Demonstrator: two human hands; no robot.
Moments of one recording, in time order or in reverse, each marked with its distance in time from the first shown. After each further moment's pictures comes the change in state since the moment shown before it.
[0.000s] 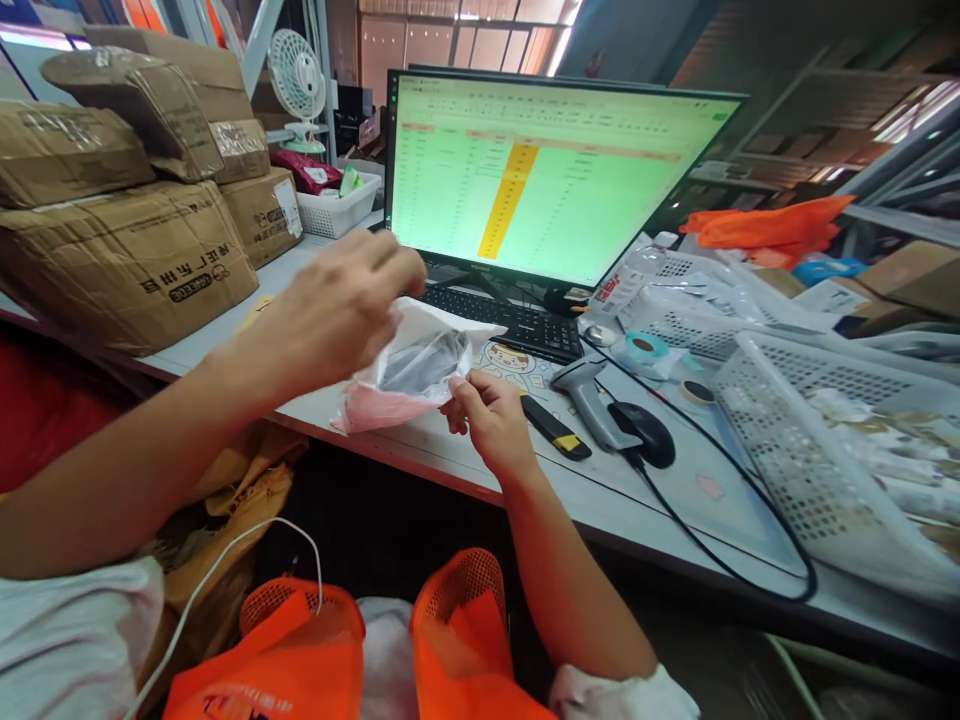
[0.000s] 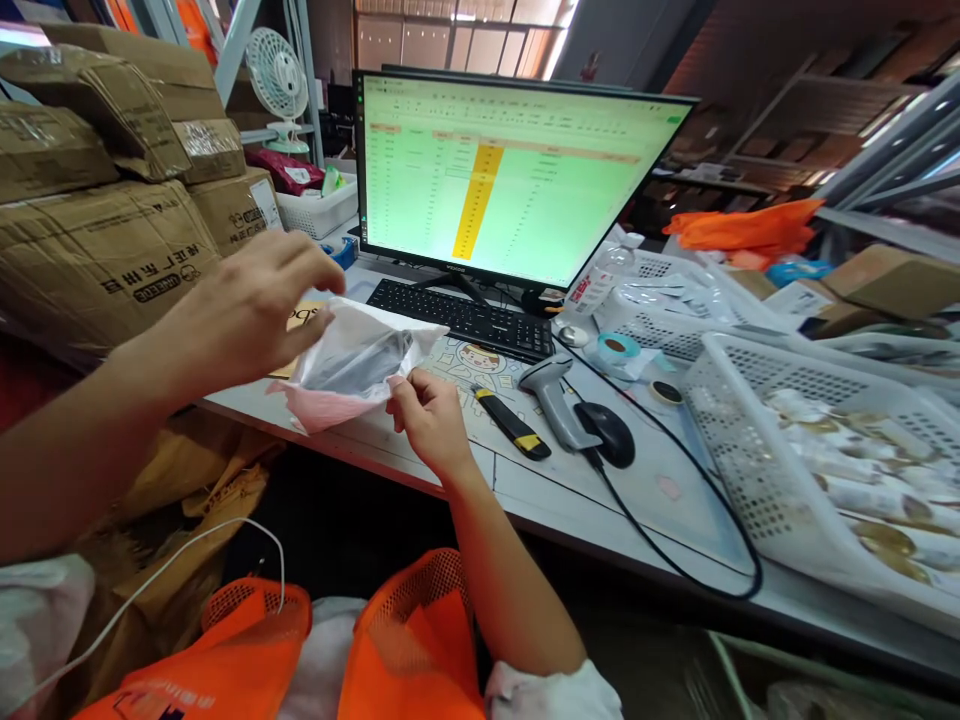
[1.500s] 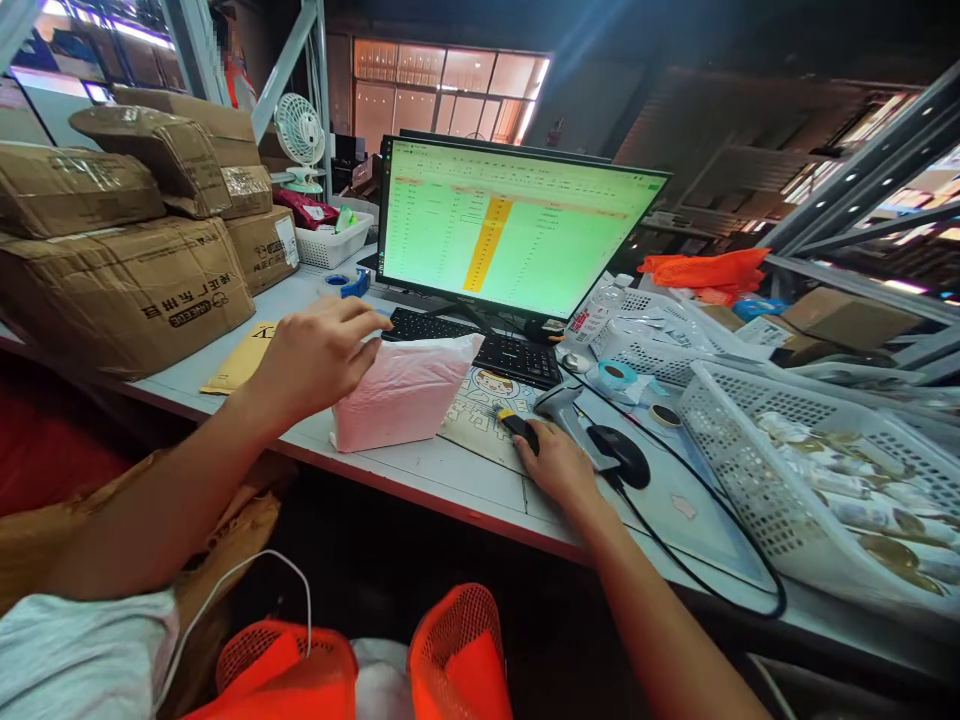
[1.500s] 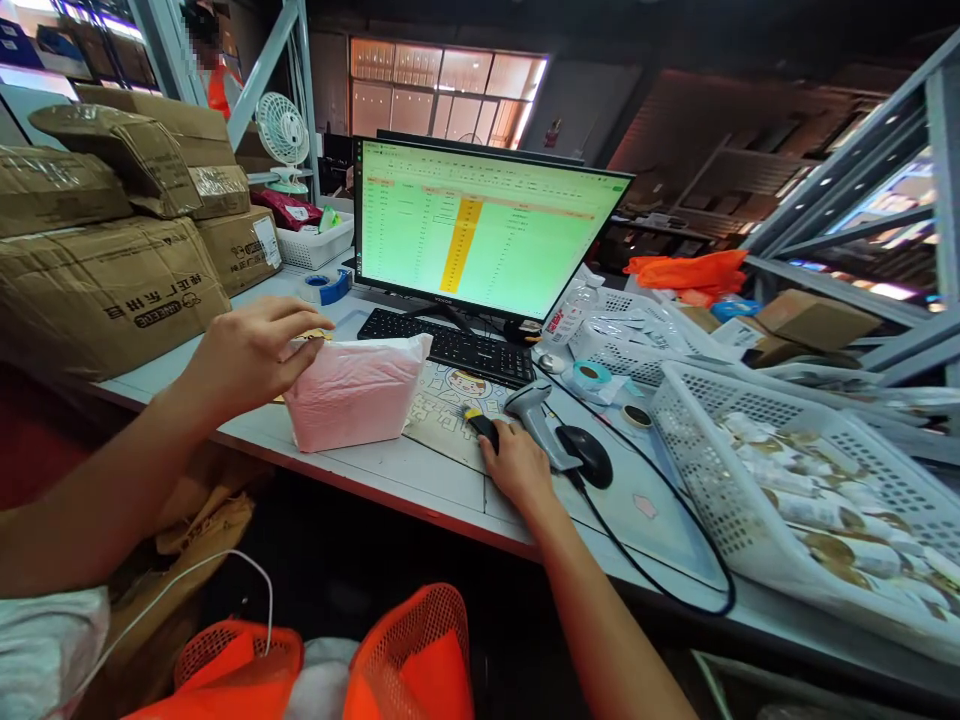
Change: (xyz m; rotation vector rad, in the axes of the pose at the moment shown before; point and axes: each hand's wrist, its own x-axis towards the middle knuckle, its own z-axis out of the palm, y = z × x) left_hand -0.023 -0.034 0.033 0.032 0.264 0.047; right_hand -0.014 0.077 -0.134 -1.419 0.020 0.265
